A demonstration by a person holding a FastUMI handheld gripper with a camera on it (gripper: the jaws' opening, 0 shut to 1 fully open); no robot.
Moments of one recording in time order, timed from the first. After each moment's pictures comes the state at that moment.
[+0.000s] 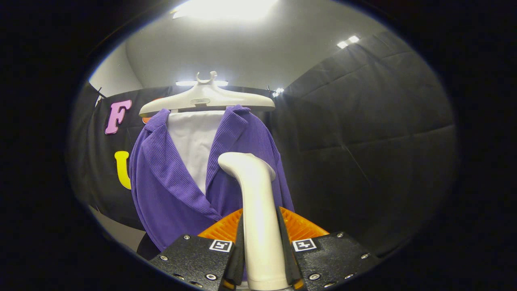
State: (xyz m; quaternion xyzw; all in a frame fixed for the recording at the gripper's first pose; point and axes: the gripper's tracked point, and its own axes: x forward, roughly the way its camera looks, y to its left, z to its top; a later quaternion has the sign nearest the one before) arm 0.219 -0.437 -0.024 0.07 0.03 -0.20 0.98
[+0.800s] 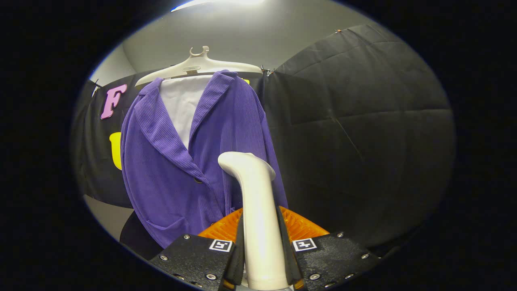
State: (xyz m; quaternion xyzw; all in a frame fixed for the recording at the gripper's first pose) arm 0.187 -0.448 -0.110 0.07 0.11 -0.22 0.97
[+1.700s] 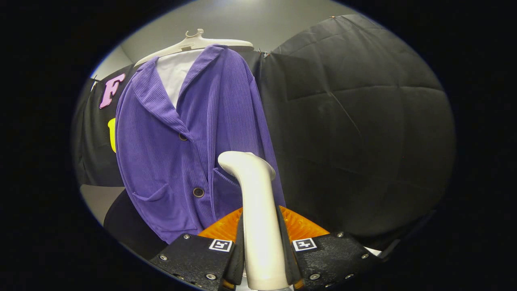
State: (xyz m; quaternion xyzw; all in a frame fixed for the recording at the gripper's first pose) arm 0.164 -0.454 -0.184 0.09 0.17 -0.21 0.96
